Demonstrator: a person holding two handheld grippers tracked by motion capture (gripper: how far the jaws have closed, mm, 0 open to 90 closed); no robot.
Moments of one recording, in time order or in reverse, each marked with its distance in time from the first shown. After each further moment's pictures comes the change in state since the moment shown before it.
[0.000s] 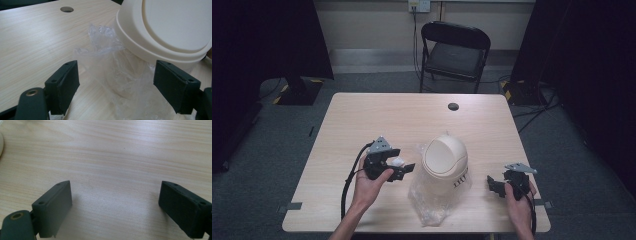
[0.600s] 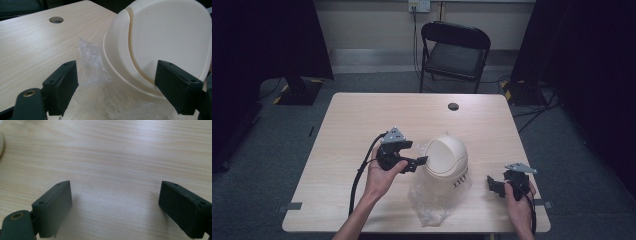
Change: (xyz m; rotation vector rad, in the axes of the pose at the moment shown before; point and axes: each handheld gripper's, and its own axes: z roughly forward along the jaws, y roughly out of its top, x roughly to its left) left arm -0.009 0.032 0.029 0.004 -0.039 0.030; right arm 0.000 0.000 0.000 0.000 0.000 0.000
